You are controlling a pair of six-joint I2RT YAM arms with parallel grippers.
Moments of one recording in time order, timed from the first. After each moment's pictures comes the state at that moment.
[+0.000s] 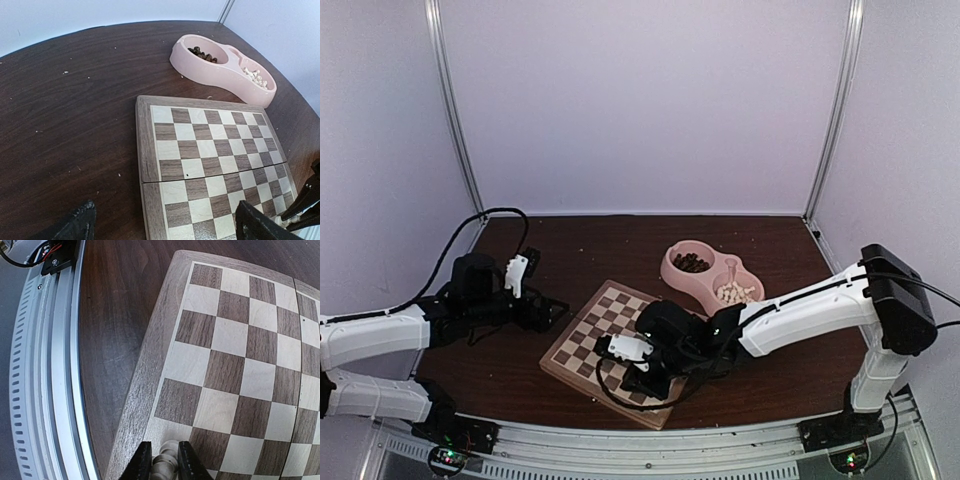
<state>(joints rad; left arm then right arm) -0.57 1.05 0.47 0.07 0.20 -0.18 1.23 1.79 1.07 -0.13 -0.17 -0.02</state>
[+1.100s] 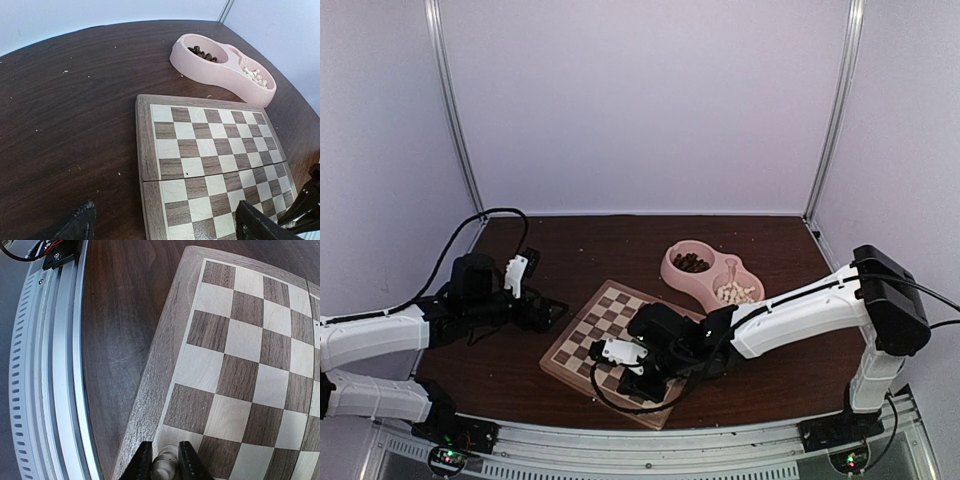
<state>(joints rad) -0.57 1.04 0.47 0.06 0.20 -0.18 1.25 1.83 1.11 -0.15 -0.17 -0.03</state>
